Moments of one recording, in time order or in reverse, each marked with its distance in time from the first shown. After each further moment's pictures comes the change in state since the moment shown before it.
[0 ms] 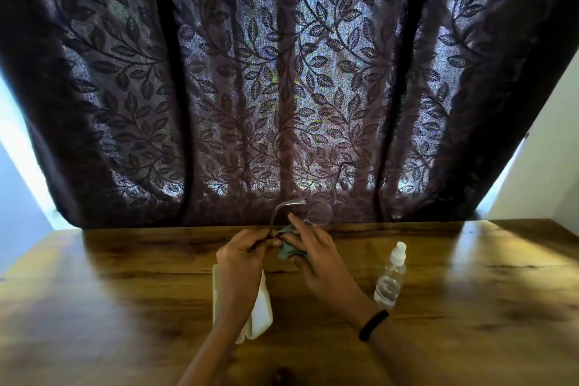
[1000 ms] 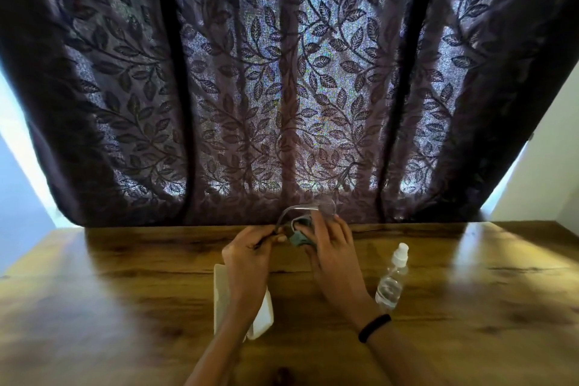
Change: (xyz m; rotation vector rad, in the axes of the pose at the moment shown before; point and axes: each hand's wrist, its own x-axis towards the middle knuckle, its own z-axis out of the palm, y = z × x) left_hand 0.001 0.007 0.007 0.049 0.041 0.055; right_hand 0.003 -0.004 -0.006 -0.503 0.311 -0.065
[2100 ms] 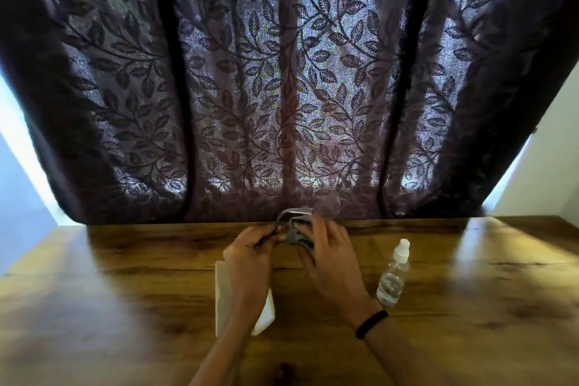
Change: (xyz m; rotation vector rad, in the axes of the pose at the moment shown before) left_hand -0.005 0.000 0.002 -0.063 0.004 -0.078; right_hand -0.002 -0.003 0.001 0.155 -0.063 0.024
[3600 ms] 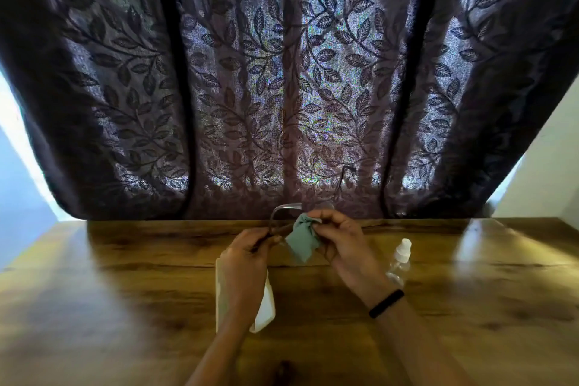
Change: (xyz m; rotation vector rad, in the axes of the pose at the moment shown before) left_hand -0.003 -0.025 -0.010 0.090 -0.036 0.032; right_hand 0.023 0.010 -0.012 1.432 -0.136 0.831
